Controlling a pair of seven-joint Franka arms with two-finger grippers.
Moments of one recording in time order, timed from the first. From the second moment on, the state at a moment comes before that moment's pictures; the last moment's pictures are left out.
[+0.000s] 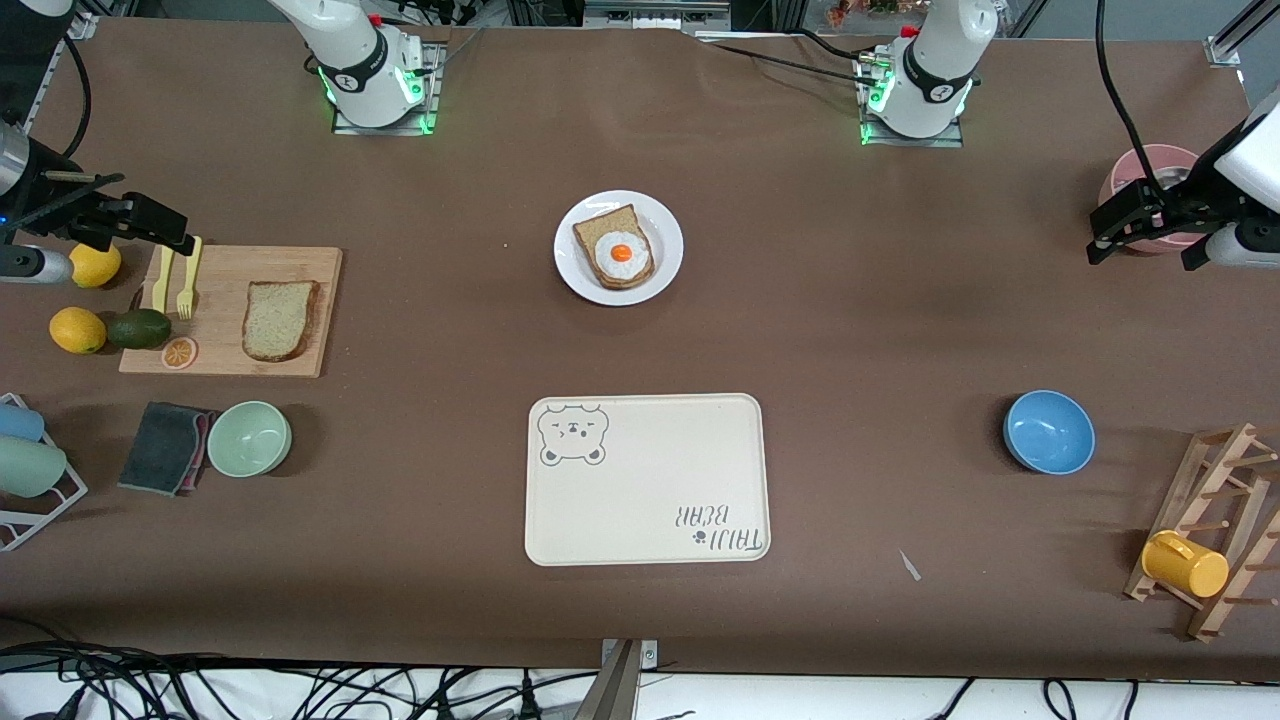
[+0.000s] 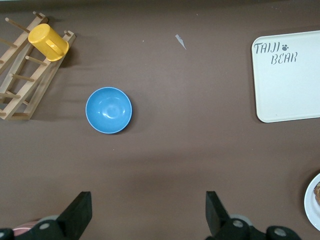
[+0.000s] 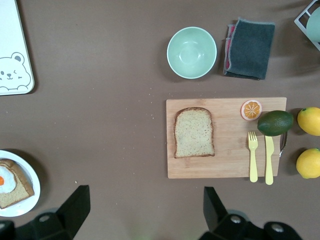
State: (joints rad) left arm -0.08 0.01 0.04 -1.55 0.00 1.60 0.02; right arm -0.01 0.03 0.00 -1.62 0.01 1.56 0.04
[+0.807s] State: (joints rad) left arm -0.07 0.01 0.04 -1.55 0.00 1.53 -0.03; right arm 0.01 0.03 0.01 -1.64 0.01 1.54 0.04
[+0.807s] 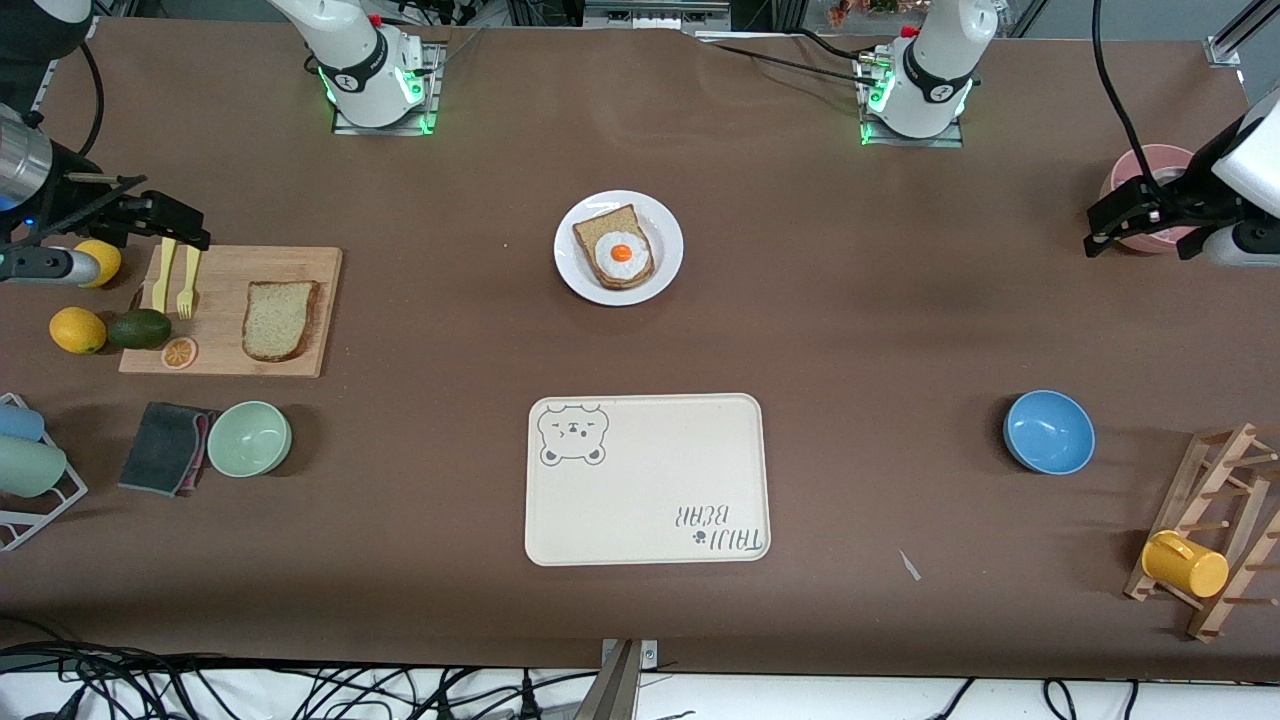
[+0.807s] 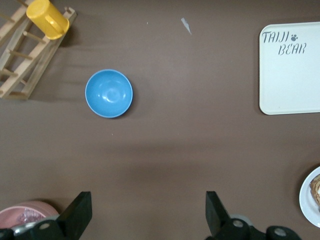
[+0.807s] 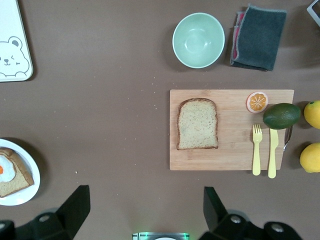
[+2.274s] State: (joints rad) left arm -0.08 -0.02 0.02 -1.81 -0.02 1.65 -0.04; right arm 0.06 0.19 0.01 -2.15 -0.31 2.09 0.27
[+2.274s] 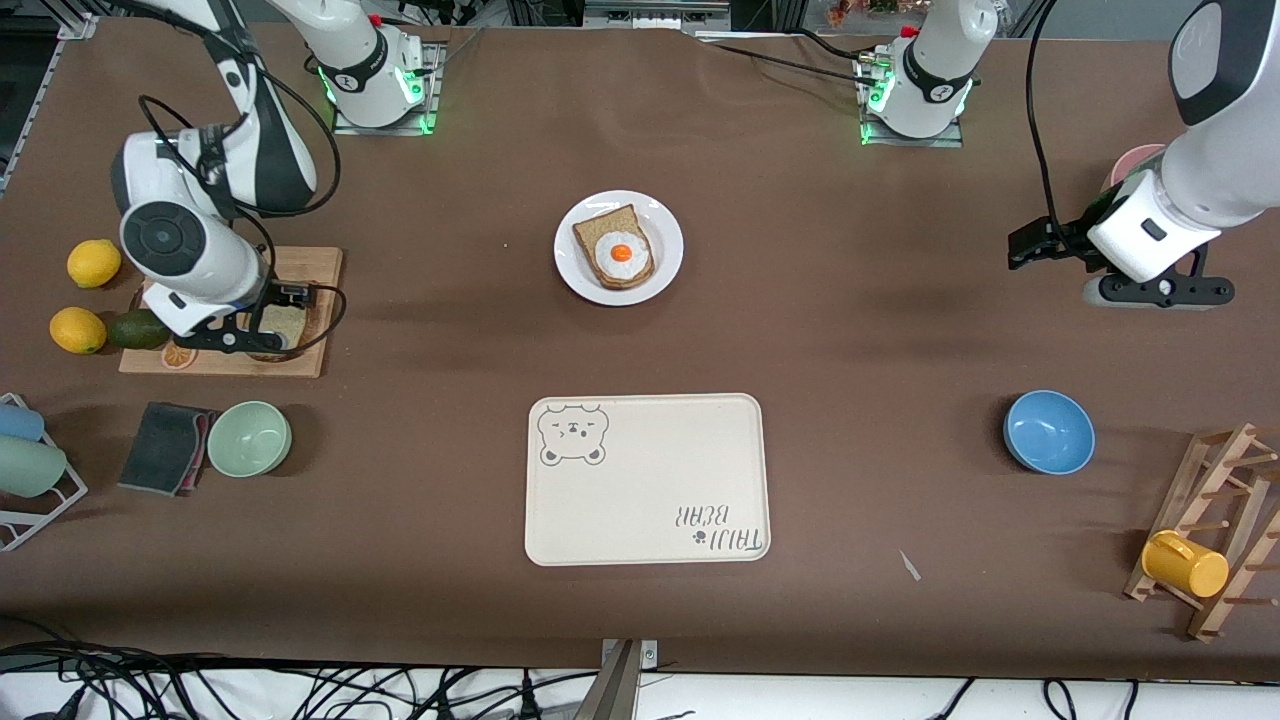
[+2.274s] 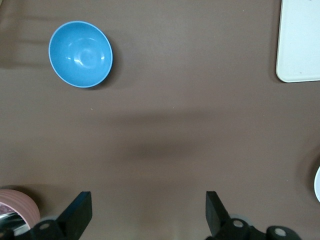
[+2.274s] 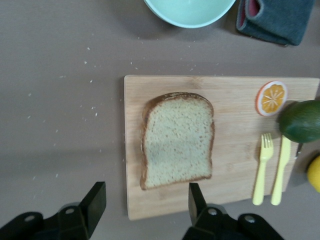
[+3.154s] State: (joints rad) left arm -0.05 -0.06 0.03 -1.77 -0.02 1.60 -0.03; right arm 0.06 0.34 -0.05 -2.22 -0.35 2.36 0.30
